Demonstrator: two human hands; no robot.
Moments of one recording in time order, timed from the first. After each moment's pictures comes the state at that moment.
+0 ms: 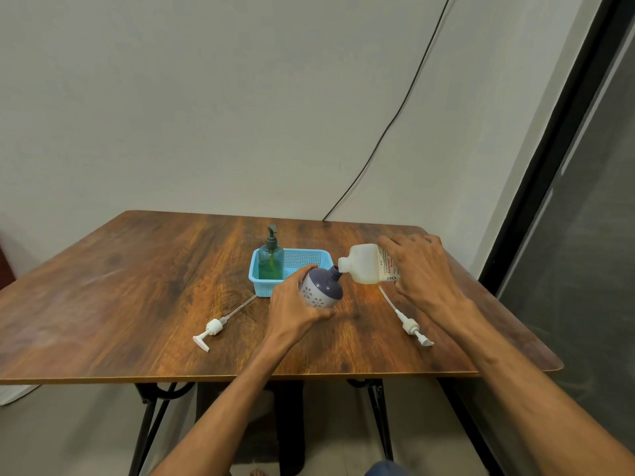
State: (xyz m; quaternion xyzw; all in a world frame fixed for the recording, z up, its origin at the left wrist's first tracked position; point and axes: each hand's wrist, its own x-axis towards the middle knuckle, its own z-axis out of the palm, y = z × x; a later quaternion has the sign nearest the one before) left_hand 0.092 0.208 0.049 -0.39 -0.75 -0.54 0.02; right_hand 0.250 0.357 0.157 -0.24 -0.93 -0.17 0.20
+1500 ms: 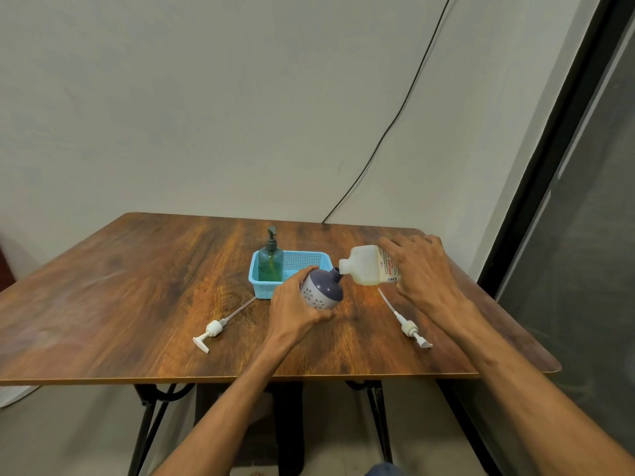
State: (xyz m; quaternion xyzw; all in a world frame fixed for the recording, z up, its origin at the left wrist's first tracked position) left_hand 0.092 0.209 0.048 -0.39 -0.74 -0.55 0.02; right_hand 0.254 0.355 0.160 -0.24 -0.93 -0.18 0.20
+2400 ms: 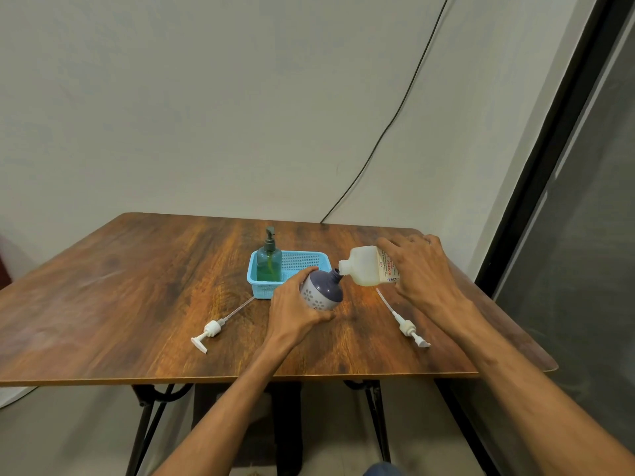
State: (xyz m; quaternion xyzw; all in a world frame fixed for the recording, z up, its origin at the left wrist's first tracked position) left_hand 0.096 0.208 0.050 -0.40 -0.74 -0.54 0.02; right_hand 0.254 0.359 0.158 -0.24 -0.93 -0.19 0.21
